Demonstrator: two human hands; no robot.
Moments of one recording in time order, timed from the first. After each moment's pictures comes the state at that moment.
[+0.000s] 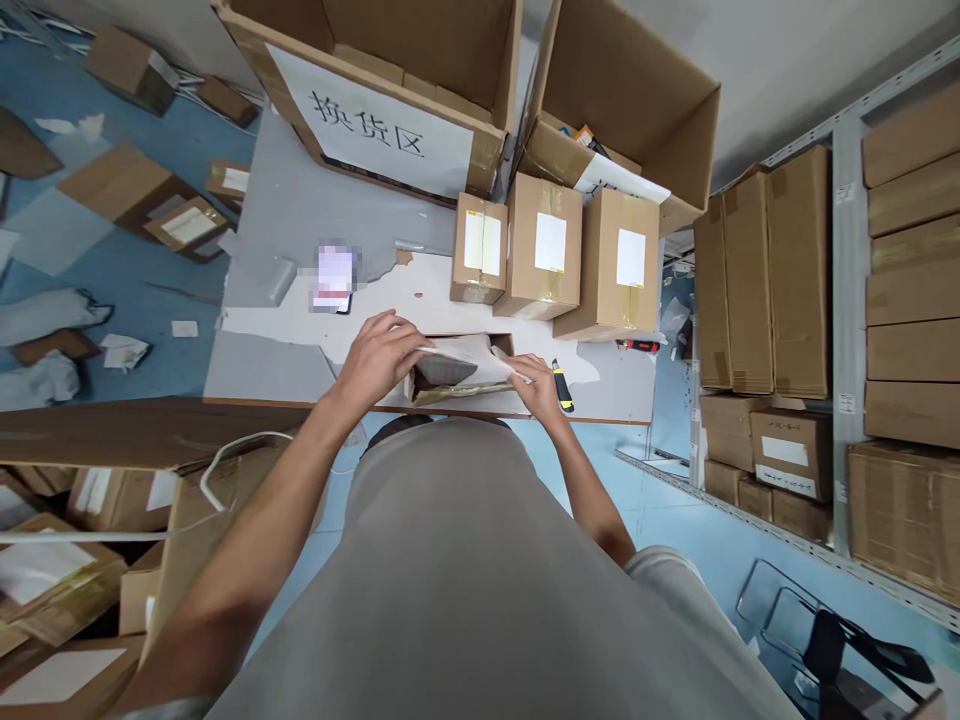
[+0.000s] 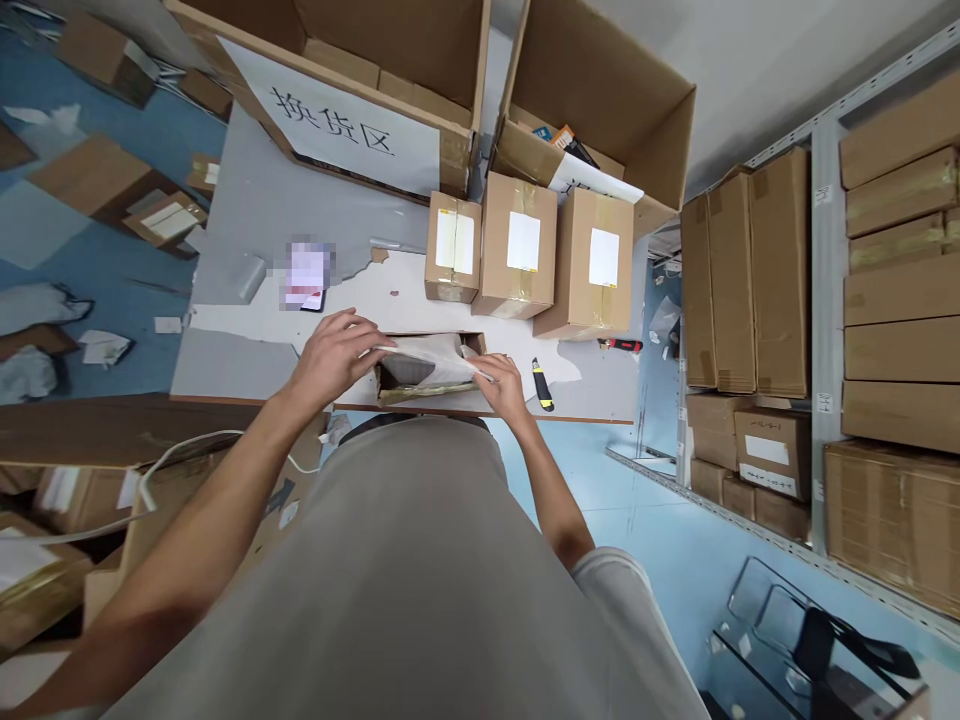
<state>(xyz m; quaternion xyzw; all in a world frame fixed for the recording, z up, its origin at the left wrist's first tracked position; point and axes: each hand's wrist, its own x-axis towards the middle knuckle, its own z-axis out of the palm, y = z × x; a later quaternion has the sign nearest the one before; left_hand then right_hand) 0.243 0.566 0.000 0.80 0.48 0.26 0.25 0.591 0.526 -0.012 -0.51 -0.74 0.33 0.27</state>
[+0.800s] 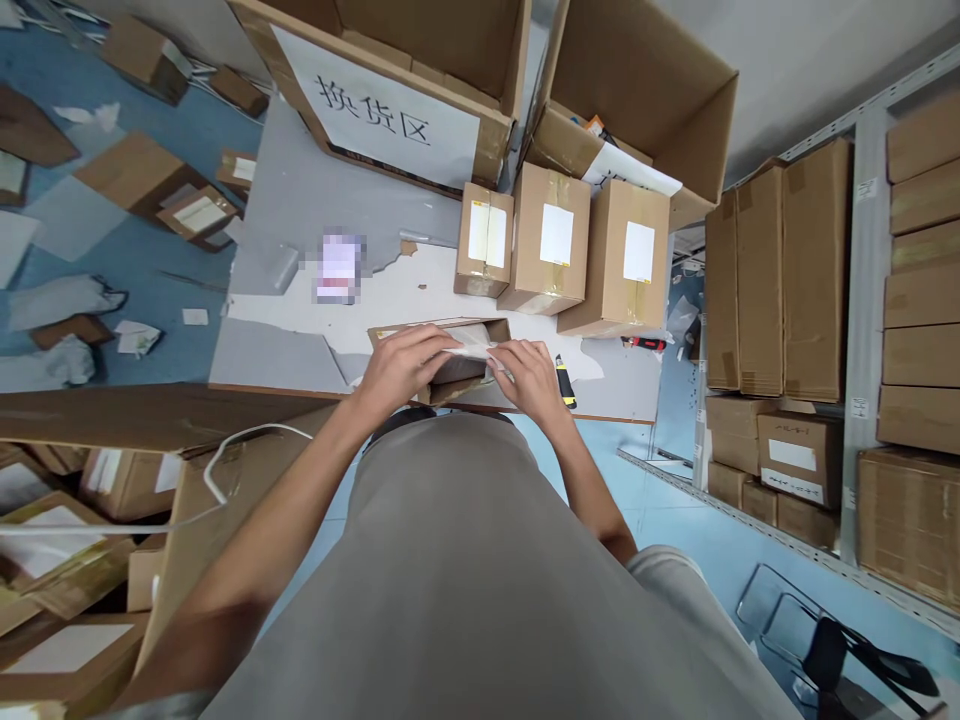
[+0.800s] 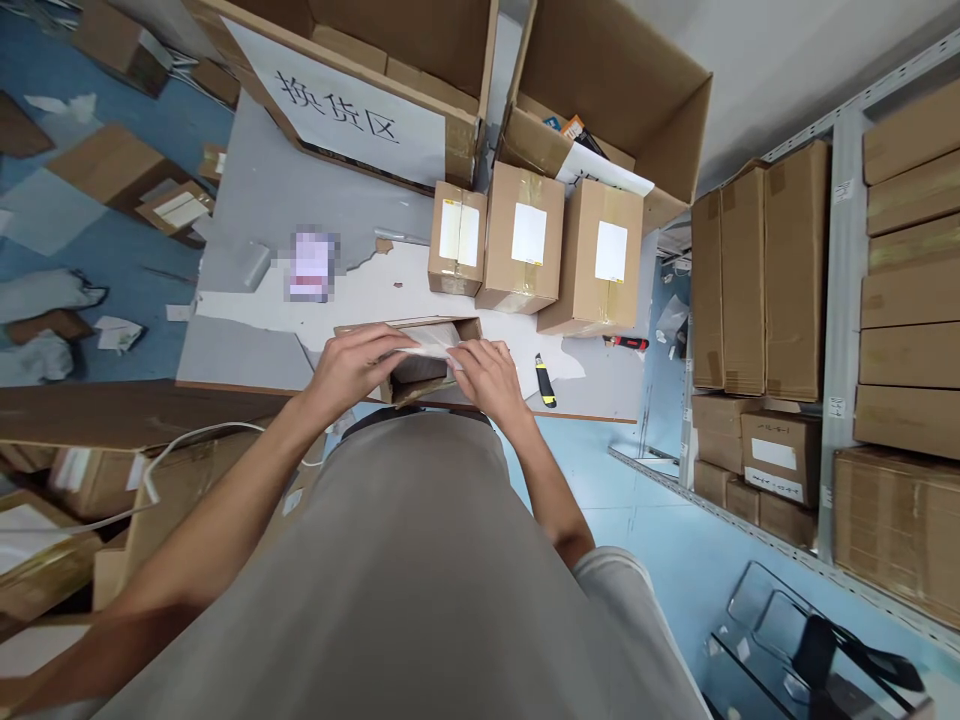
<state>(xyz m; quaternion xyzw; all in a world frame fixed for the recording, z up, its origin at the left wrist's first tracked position) 0.285 0.541 0.039 0.77 0.46 0.33 0.30 0.556 0.536 0.059 -0.48 -0.85 0.21 0.11</state>
